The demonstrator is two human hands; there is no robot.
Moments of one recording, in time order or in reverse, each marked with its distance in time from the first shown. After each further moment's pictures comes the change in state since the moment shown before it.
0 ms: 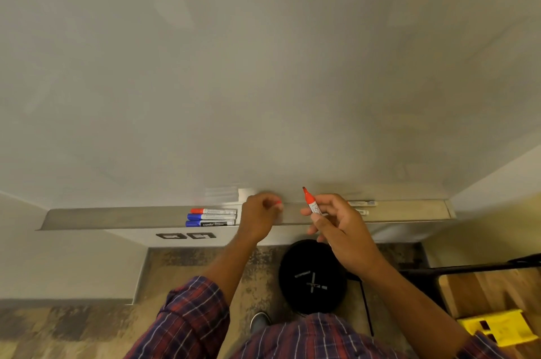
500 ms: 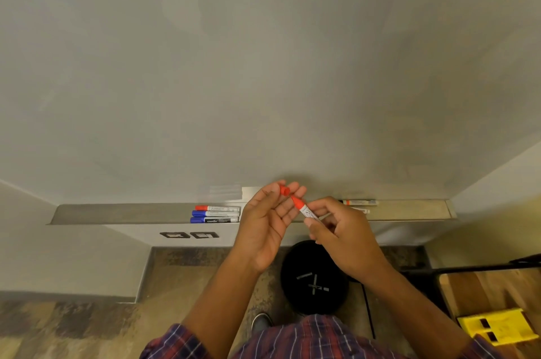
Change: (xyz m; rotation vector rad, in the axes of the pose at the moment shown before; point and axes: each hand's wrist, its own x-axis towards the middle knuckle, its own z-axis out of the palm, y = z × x) left_hand -0.106 0.102 -0.030 -1.294 -0.168 -0.152; right_hand -0.023 -0.024 0.003 -0.188 0.007 -0.141
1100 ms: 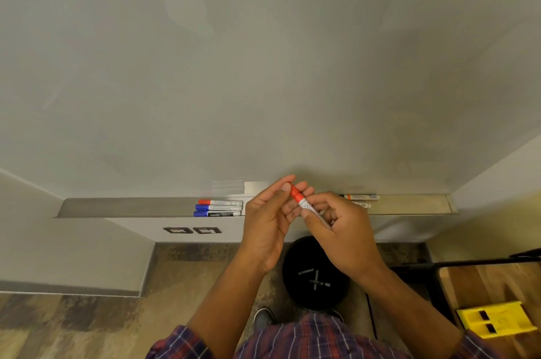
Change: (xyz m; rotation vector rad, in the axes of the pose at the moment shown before) left_hand -0.024 -0.004 0.011 0.162 0.023 0.105; right_hand -0.012 -0.016 0.010 0.010 0.155 -0.109
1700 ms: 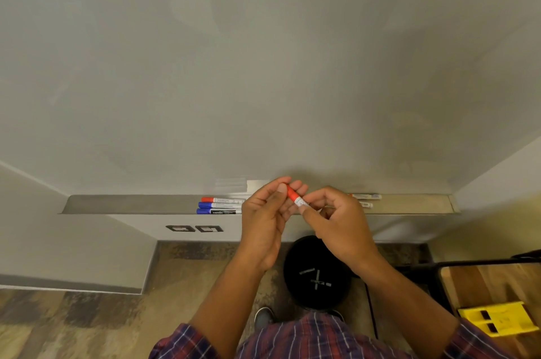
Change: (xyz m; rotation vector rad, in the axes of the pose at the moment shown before) left_hand 0.000 -0.004 -0.013 0.019 0.042 0.063; right_hand 0.008 0.004 0.008 0.120 -0.047 0.167
